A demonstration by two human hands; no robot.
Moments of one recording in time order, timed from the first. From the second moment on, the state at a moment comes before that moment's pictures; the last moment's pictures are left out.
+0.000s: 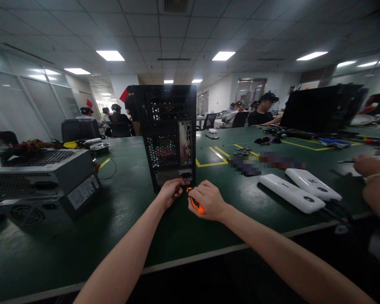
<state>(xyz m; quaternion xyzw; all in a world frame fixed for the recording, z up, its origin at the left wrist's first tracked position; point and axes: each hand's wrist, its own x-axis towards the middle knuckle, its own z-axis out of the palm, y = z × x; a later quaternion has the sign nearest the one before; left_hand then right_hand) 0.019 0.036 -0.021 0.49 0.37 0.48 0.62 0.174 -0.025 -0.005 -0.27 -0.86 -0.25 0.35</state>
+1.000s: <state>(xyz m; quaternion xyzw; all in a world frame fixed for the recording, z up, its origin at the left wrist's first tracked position) 0.021 0.036 -0.021 0.47 0.38 0.48 0.63 0.172 -0.023 -0.005 -0.28 -0.87 -0.22 0.35</state>
